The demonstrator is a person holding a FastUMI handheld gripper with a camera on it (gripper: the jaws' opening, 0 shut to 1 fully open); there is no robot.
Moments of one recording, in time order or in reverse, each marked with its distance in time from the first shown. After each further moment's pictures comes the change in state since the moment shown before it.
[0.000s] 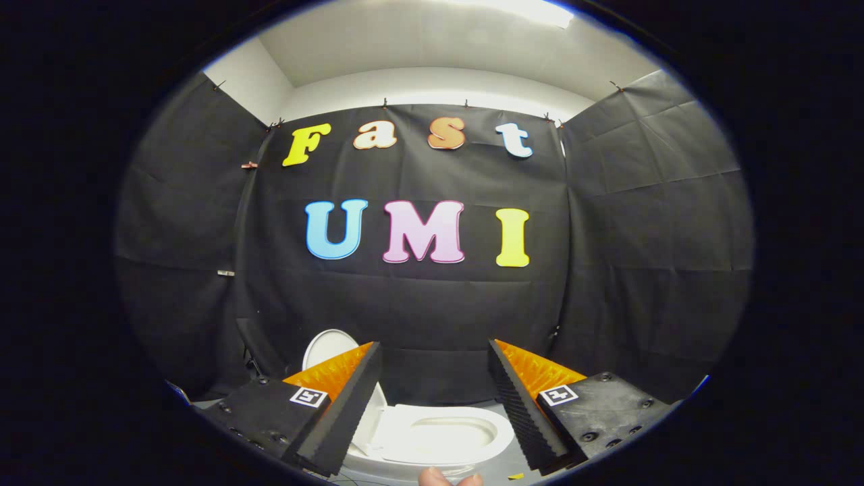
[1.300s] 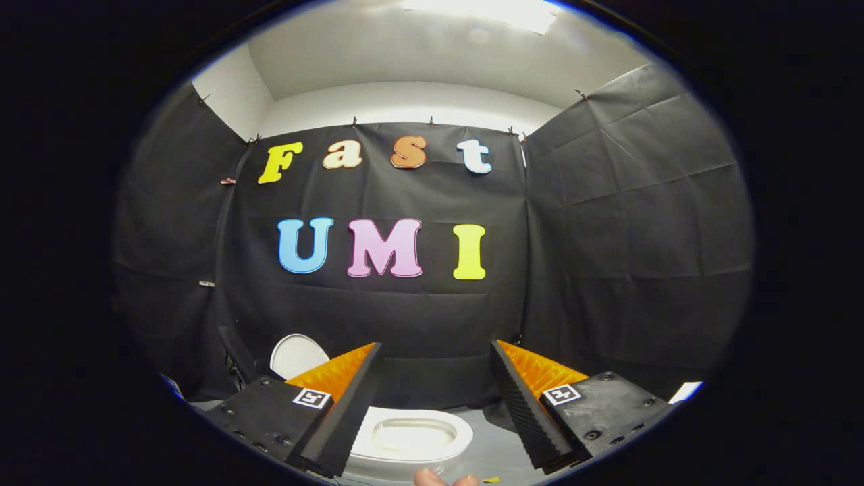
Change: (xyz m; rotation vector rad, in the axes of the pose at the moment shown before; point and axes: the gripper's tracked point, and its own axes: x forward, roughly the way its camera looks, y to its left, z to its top) arm -0.058 -0.086 0.019 0.009 -0.056 -0.079
